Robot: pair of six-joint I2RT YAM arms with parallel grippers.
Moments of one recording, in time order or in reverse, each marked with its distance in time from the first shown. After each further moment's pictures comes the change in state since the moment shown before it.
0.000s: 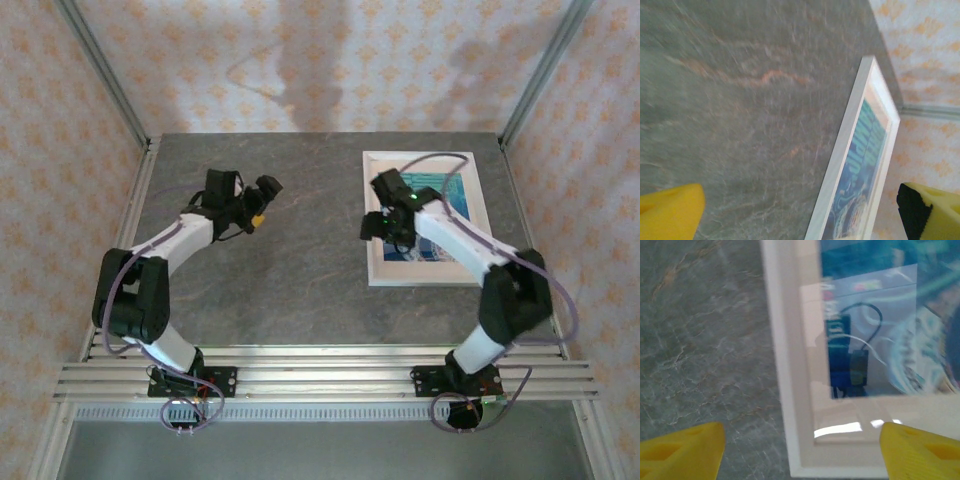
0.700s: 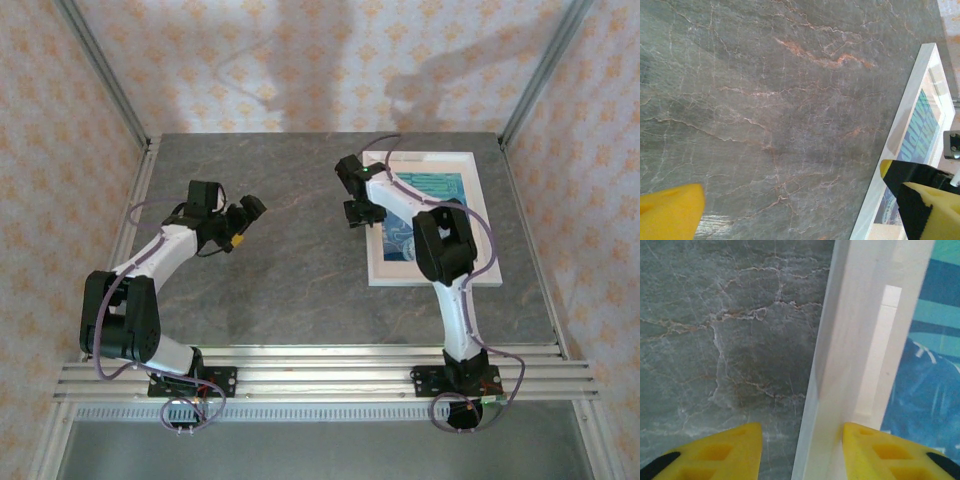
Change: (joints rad) left arm 0.066 -0.113 -0.092 -0.211 -0.010 0.158; right arm 0.008 0.546 0.472 -0.091 0.143 -0.268
